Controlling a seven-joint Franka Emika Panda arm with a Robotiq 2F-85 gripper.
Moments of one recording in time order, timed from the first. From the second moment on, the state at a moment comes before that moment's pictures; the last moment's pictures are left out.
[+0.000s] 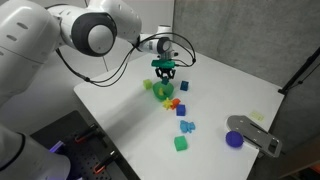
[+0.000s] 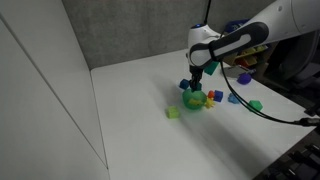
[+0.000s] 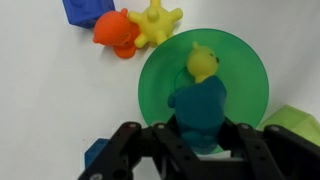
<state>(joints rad) 0.10 0.97 0.03 -1.27 -0.19 2.12 -0.23</state>
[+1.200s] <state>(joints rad) 0.07 0.82 -0.17 -1.55 -0.27 2.12 0.00</state>
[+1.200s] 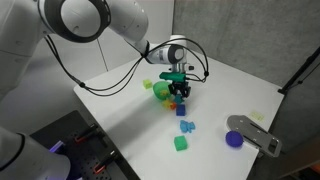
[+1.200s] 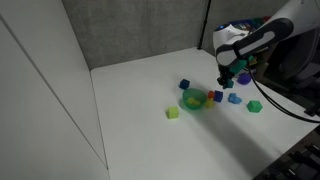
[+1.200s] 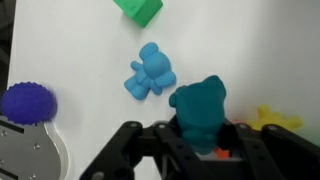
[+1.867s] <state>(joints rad) 0.07 0.73 -0.17 -1.68 -0.32 2.13 0.04</state>
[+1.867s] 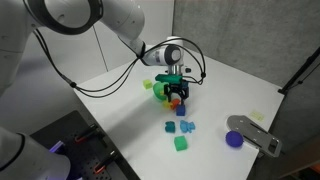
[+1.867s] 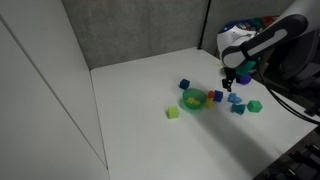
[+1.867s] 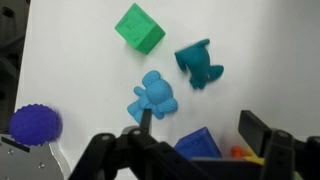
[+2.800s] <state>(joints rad) 0.11 0.71 -0.01 -1.68 -0.24 2.27 0.06</state>
